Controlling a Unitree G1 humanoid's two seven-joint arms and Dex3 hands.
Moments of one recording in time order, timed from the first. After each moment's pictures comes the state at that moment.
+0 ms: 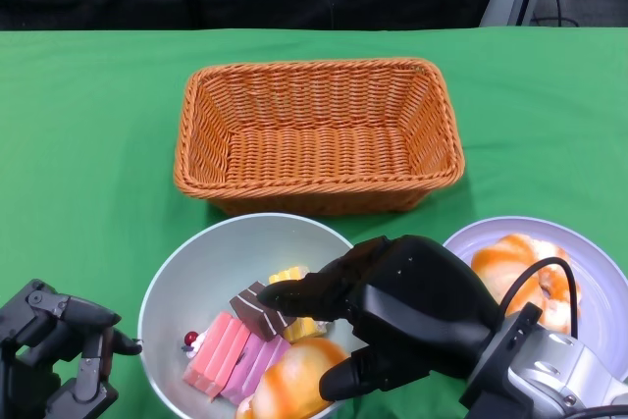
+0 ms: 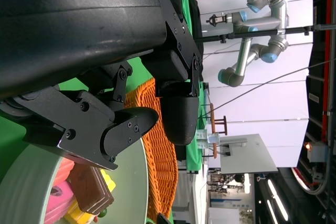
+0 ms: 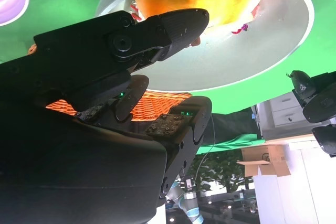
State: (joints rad) left arm 0.24 -0.06 0.23 0.15 -0.30 -0.66 -0.28; right arm -0.18 -0.25 0.50 -0.16 -0.92 -0.33 0.10
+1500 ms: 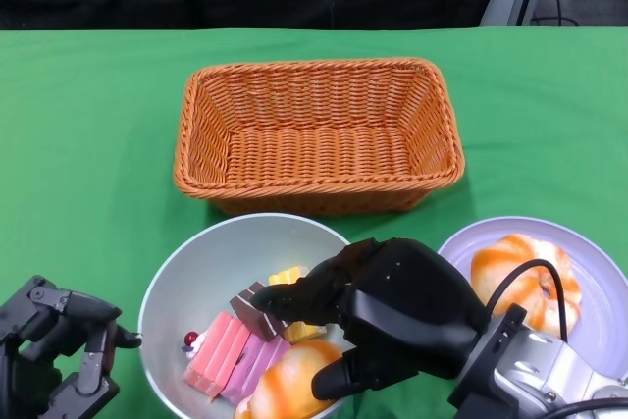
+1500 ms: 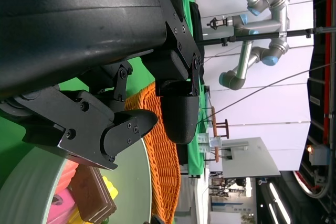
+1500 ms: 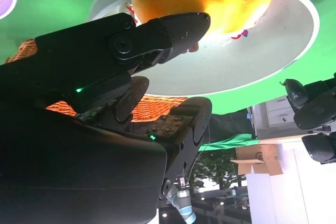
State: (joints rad) left arm 0.20 -0.05 0.23 0.22 -0.29 -0.71 -0.26; right arm -0.22 -0.25 0.54 -0.06 -0.96 -0.36 -0.01
